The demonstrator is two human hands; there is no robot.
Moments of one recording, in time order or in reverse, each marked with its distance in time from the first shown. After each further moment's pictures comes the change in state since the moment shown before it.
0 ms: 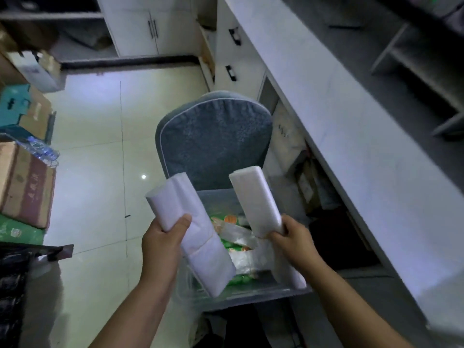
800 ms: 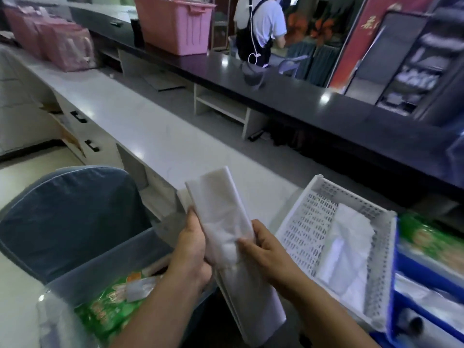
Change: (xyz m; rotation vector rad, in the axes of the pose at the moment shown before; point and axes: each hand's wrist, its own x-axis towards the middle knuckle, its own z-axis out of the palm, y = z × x) left_hand -0.228 0.101 0.208 -0.329 -0.813 -0.362; right_hand -0.202 0.043 -0.184 0.522 0.319 0.005
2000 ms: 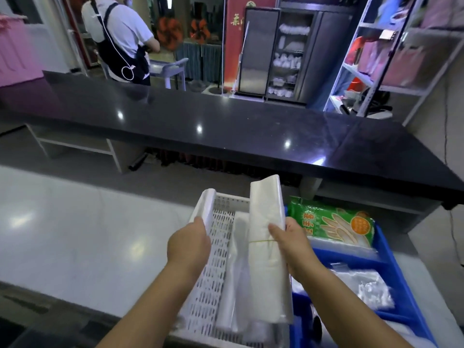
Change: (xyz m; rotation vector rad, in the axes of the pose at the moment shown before) left_hand 0.095 -0.134 0.226 1.830 -0.273 0.793; right_hand -0.027 0.085 -0.274 0.292 0.815 0.380
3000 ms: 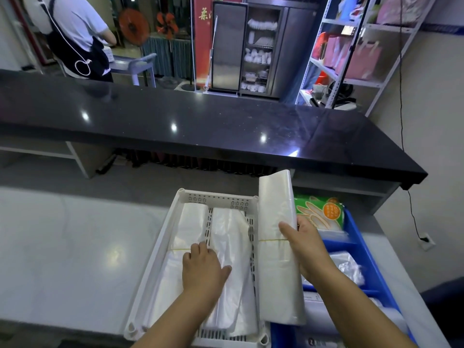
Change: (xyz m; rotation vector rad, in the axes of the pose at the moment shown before) left_hand -0.038 0.036 0.072 0.243 -0.281 0.194; right_hand -0.021 0.008 -0.057 -0.012 0.169 0.011
